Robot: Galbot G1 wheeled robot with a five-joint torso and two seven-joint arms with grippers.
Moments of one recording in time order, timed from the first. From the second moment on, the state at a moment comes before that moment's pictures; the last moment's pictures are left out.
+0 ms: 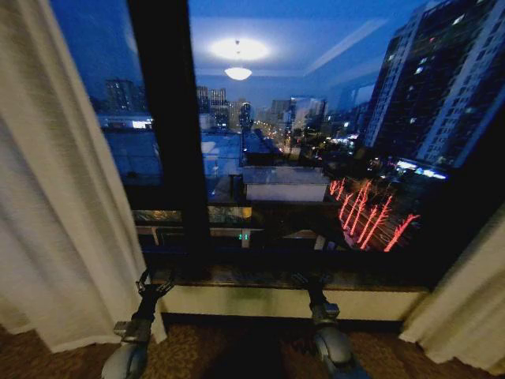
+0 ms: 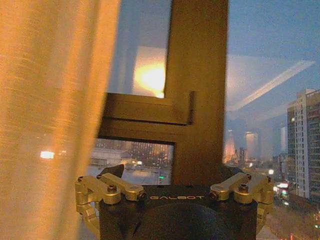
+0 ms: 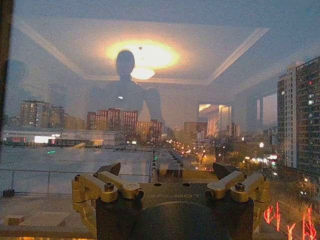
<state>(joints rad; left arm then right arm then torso) 1.38 -1.26 -0.62 -1.69 -0.44 -0.38 0.13 -1.27 1.35 0.46 1.66 0.14 0.25 0.14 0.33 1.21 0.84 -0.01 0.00</state>
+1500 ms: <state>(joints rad) 1.38 -1.26 -0.62 -1.69 -0.44 -0.38 0.13 -1.27 1.35 0.46 1.66 0.14 0.25 0.14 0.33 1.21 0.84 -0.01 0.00</state>
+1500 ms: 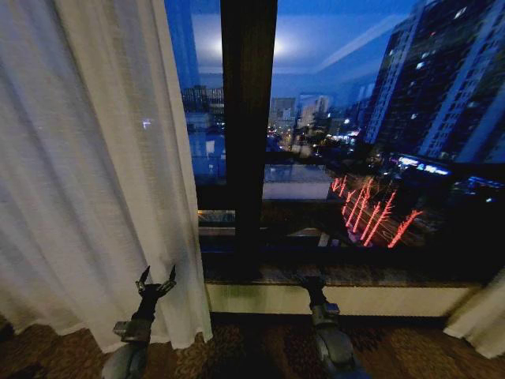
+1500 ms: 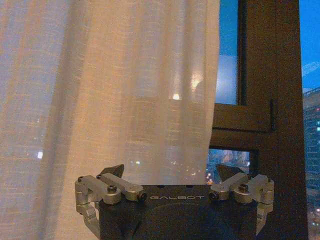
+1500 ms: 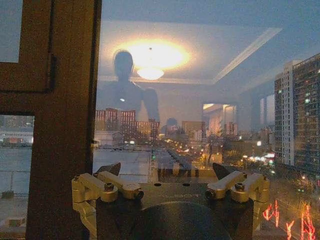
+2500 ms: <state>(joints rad) 1.38 -1.26 -0.62 -1.69 -0.44 -0.38 0.13 -1.27 1.35 0.46 1.66 0.14 0.25 0.14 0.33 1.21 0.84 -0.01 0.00</state>
